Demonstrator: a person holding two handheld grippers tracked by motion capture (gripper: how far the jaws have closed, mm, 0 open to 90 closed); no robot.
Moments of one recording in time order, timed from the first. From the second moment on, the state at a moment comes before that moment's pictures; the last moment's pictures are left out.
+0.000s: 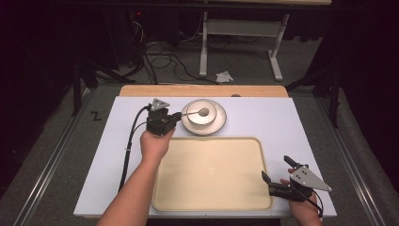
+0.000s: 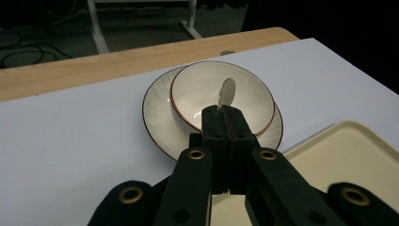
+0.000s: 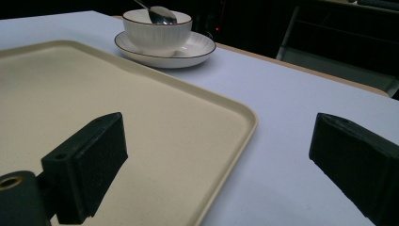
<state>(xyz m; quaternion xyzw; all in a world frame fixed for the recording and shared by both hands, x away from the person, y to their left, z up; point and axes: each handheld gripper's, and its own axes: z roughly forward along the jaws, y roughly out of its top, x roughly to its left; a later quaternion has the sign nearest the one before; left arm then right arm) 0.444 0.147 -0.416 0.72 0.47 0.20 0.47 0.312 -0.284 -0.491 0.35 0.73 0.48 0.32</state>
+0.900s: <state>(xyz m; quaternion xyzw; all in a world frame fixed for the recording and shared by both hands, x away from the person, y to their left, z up) 0.388 0.159 -0.408 0.70 0.43 0.24 0.52 0.310 -0.282 -0.493 0.35 0.74 0.48 0.33</state>
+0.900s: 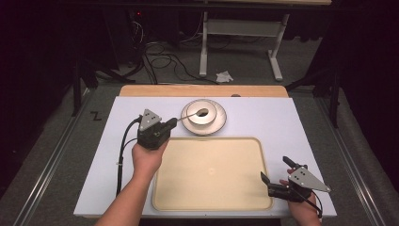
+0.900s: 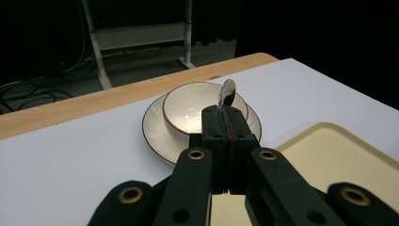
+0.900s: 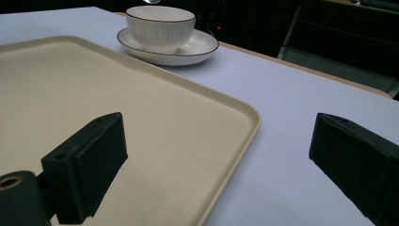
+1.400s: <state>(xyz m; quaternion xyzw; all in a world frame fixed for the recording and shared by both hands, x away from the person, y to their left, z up) 0.356 0.171 -0.419 0.70 0.41 0.23 0.53 0.310 -0.281 -0.493 0.35 0.74 0.48 0.33</state>
